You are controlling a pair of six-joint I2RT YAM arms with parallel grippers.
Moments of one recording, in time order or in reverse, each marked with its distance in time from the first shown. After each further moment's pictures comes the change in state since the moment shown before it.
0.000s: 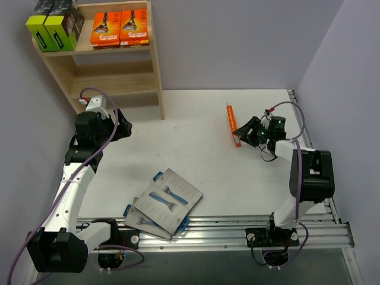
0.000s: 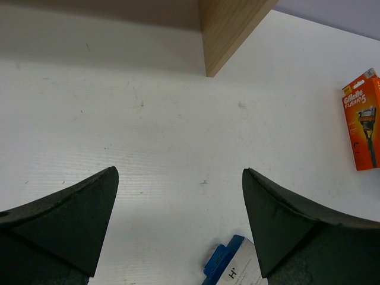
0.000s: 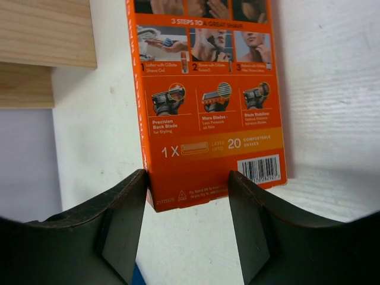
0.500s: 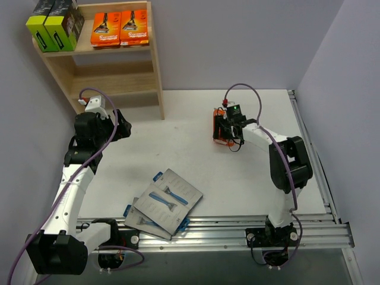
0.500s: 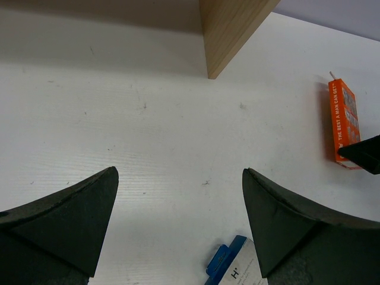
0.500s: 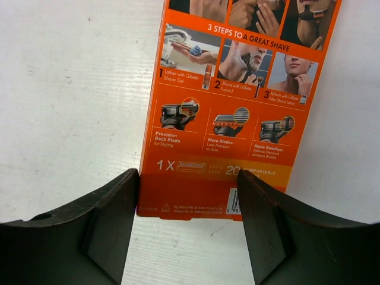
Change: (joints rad) left arm 0.000 -0.014 0.000 -0.004 -0.008 0.009; right arm 0.386 0.187 0.394 -0.453 0.576 -0.359
